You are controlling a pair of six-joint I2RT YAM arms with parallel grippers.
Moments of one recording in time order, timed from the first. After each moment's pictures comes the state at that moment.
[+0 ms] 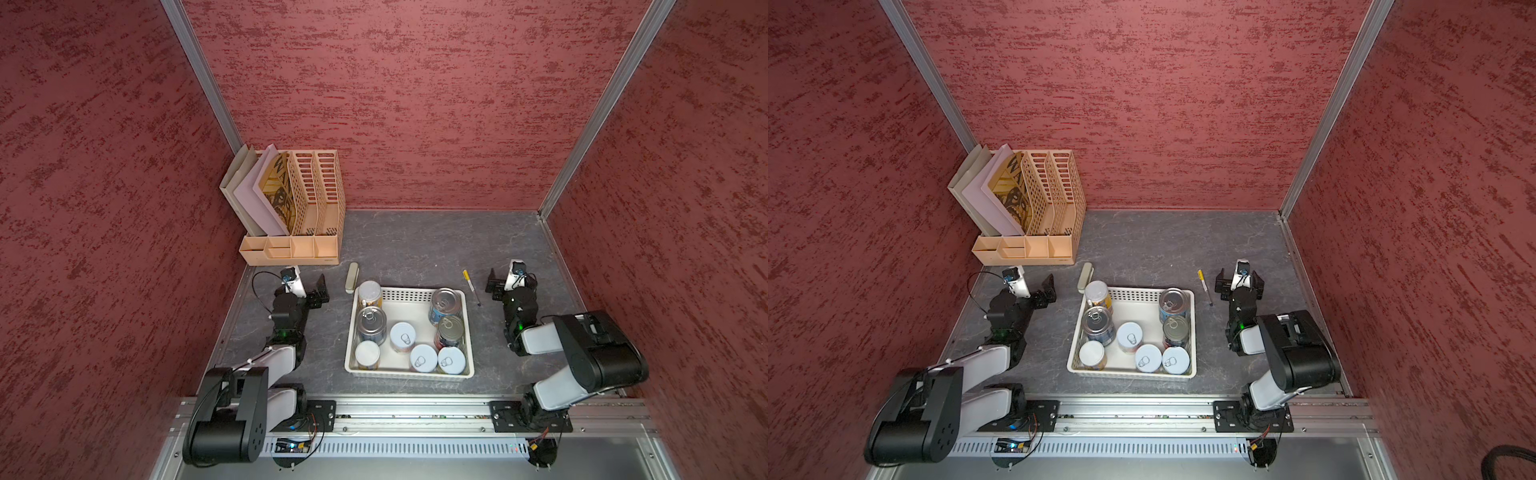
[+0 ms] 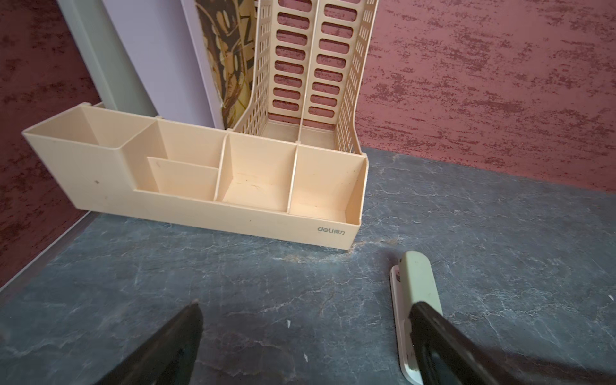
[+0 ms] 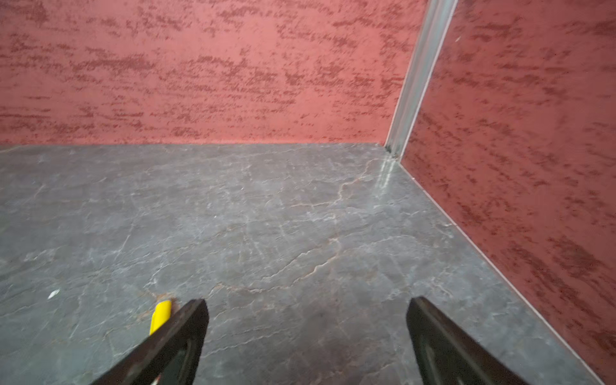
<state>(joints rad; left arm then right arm) 0.03 1.23 0.20 0.81 0.00 -0.16 0.11 1.56 0.27 1.12 0.28 0.00</state>
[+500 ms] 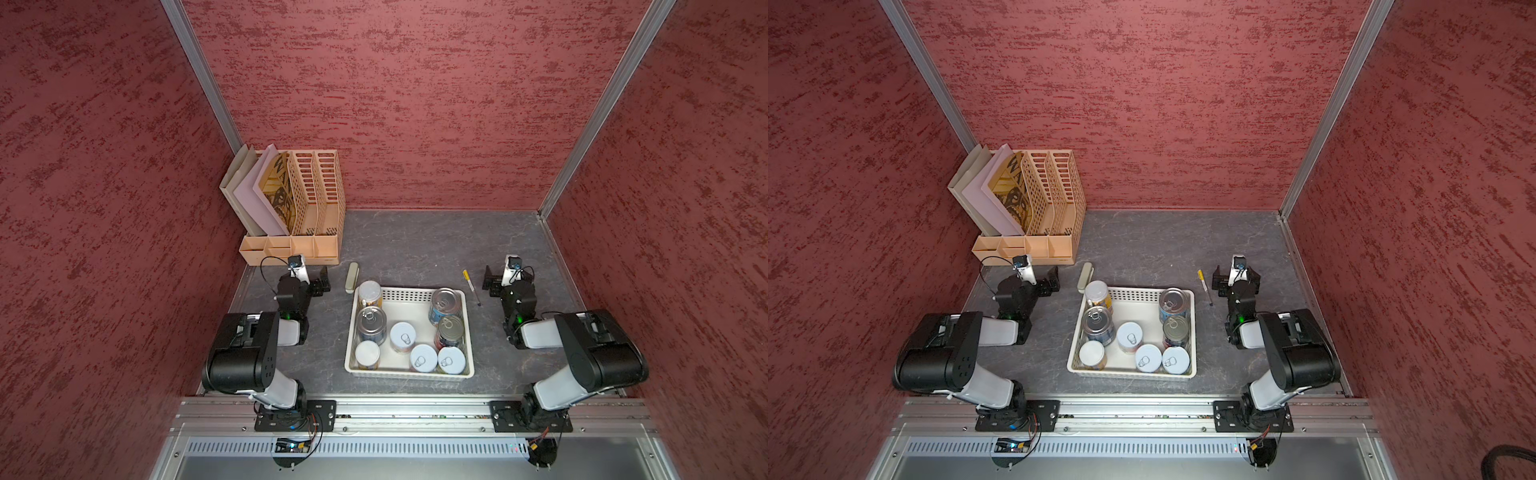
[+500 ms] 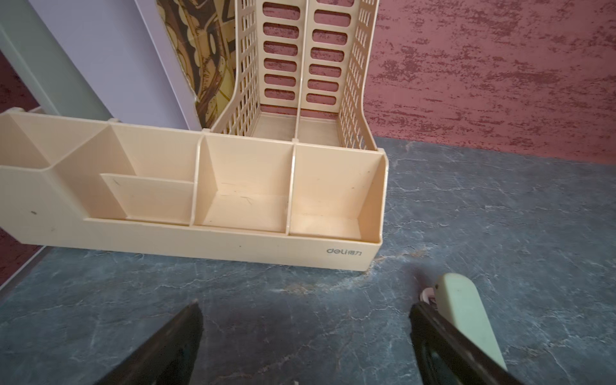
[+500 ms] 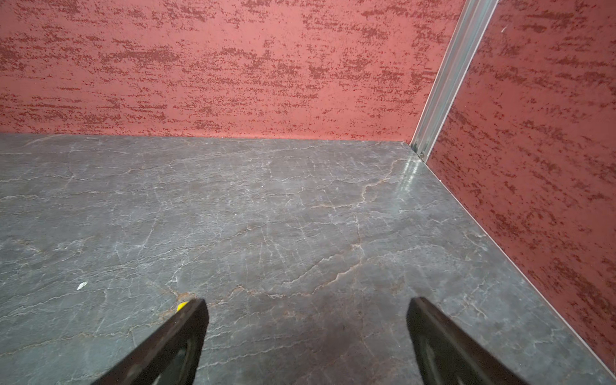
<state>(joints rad) 0.05 1.54 0.34 0.94 0.01 -0.11 0.11 1.56 0.32 1.04 0.21 0.00</state>
